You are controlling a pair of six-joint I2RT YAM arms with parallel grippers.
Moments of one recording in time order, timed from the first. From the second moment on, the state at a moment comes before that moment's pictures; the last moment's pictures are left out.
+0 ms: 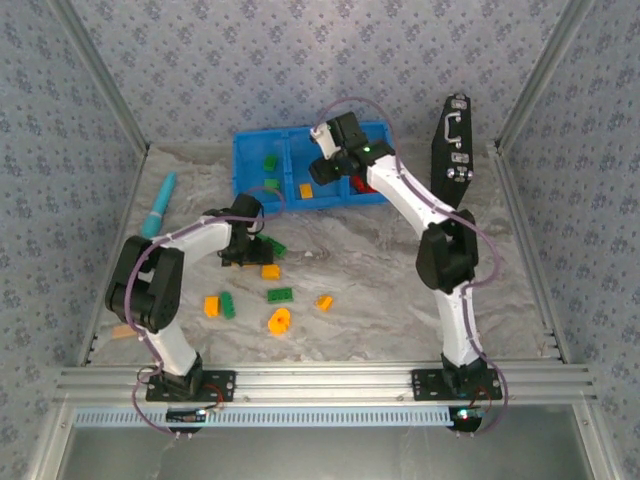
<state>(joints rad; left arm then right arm) -0.38 1.72 1.05 -0.66 -0.03 -0.37 0.52 2.11 2.03 -0.70 -0.02 -0.15</state>
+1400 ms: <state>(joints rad) -0.45 2.12 2.01 -0.74 -0.05 -0.27 0.90 1.48 0.88 -0.36 -0.15 0.06</state>
